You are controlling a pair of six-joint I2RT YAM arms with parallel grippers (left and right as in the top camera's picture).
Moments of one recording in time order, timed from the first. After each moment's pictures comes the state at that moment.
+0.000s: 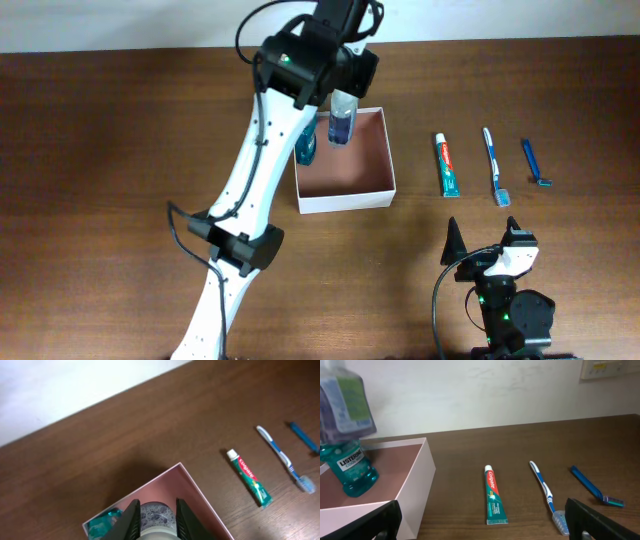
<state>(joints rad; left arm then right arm) -0.55 2.52 3.11 -1.43 0.01 -0.06 -0.01 0.01 0.03 -0.11 -0.02 0.10</state>
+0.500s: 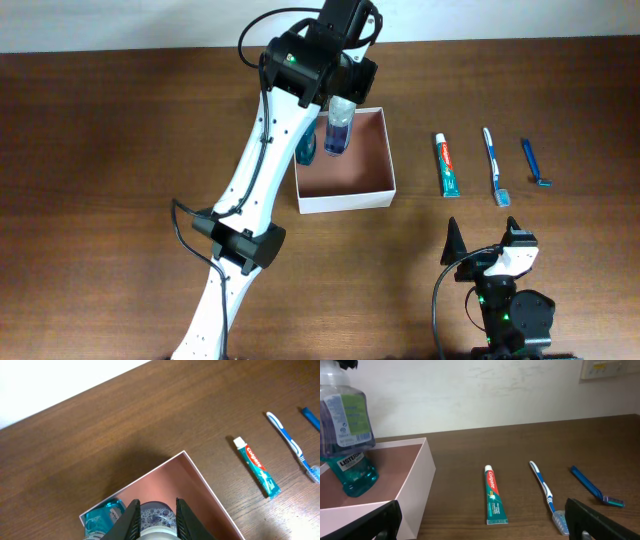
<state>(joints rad) -0.55 2.54 3.11 -1.46 0.01 -0.06 -0.01 0.01 0.03 -0.11 -0.02 0.10</state>
